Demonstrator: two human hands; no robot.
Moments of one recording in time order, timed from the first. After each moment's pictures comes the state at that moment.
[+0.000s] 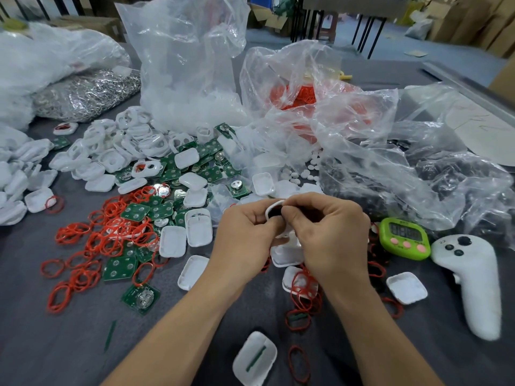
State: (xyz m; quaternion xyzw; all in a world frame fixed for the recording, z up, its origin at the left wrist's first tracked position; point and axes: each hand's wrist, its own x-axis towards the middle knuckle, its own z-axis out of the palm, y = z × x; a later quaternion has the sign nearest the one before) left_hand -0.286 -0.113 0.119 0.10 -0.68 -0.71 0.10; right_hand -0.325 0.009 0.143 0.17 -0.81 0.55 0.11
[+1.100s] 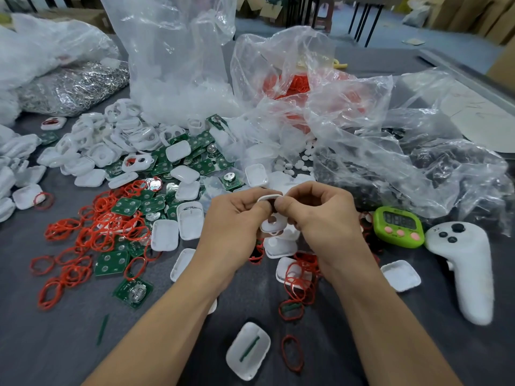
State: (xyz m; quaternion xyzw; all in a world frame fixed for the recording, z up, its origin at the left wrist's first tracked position) left_hand -0.284 -0.116 0.126 0.11 -0.67 -0.72 0.10; right_hand -0.339 0.013 0.139 0.07 -0.75 0.66 -0.07
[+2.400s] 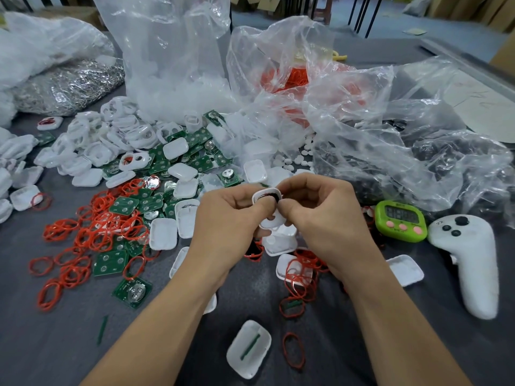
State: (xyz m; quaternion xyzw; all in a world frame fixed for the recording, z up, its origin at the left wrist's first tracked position) left_hand -0.280 -0.118 0.133 0.15 -0.67 -0.71 0.13; right_hand -0.337 0.023 0.144 0.17 -0.76 0.62 -0.07
